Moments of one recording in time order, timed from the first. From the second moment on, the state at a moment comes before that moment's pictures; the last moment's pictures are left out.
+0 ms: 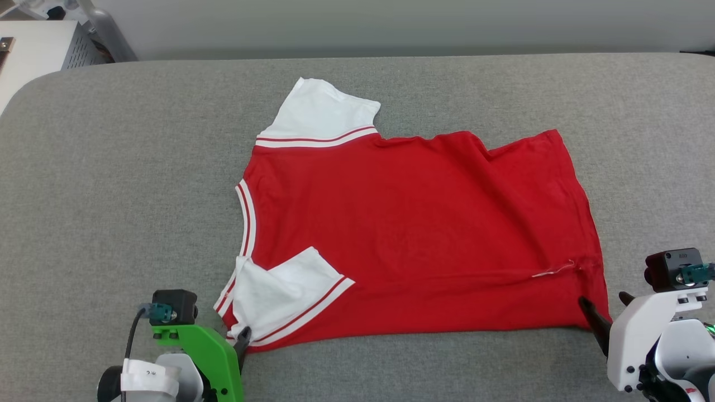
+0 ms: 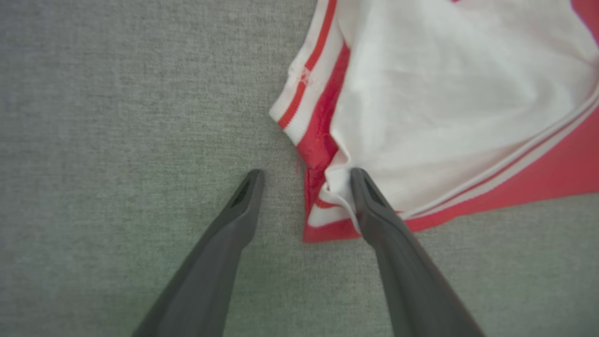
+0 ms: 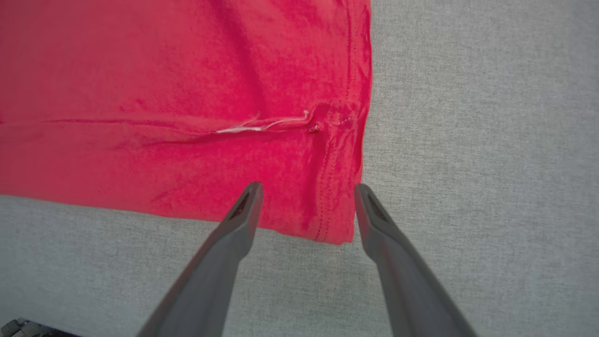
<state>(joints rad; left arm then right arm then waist) -0.27 0.65 -0.87 0.19 -1.10 0.35 0.11 0.03 -0.23 -0.04 -0.22 0.28 0.13 0.74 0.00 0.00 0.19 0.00</state>
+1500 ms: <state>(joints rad) -0.25 0.68 -0.85 0.04 -1.12 0.33 0.08 -0.04 -0.23 -0.11 0.10 0.23 0.13 0.71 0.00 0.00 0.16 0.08</state>
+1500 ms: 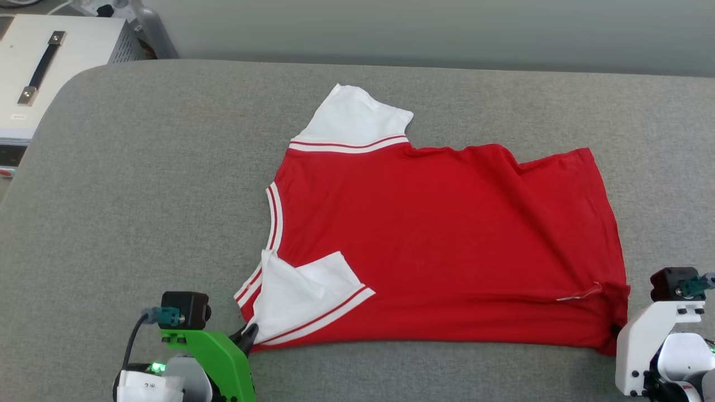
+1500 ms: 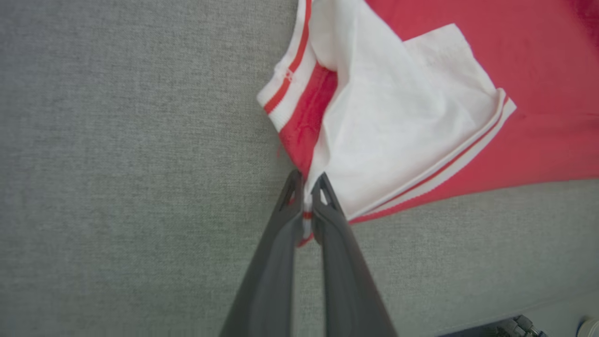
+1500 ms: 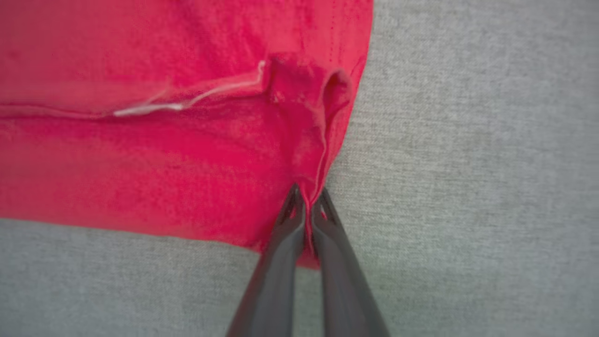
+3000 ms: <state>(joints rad) -0.23 0.70 -0.83 0.07 -1.11 0.29 0.03 0.09 -0.19 -0.12 -0.12 0.28 0.13 0.65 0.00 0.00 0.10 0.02</state>
